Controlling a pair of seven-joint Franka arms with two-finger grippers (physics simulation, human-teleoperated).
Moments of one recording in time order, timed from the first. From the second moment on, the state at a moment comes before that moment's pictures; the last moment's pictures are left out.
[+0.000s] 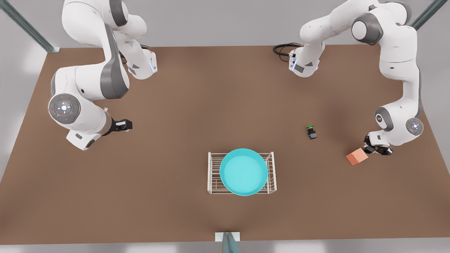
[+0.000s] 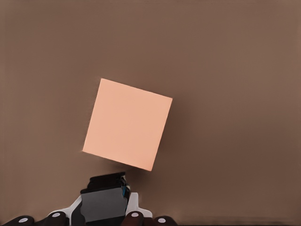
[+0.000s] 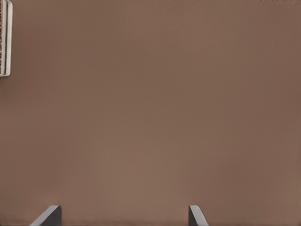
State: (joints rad) left arm 0.37 0.51 0.03 -1.94 0.10 2.45 1.13; right arm 0.36 0.38 -0.18 -1.17 -0.01 1.31 -0.01
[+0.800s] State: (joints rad) left arm 0.19 0.45 -0.51 -1.47 0.05 1.86 0.52; right arm 0.37 0.39 -0.18 -1.17 -0.01 1.33 -0.10
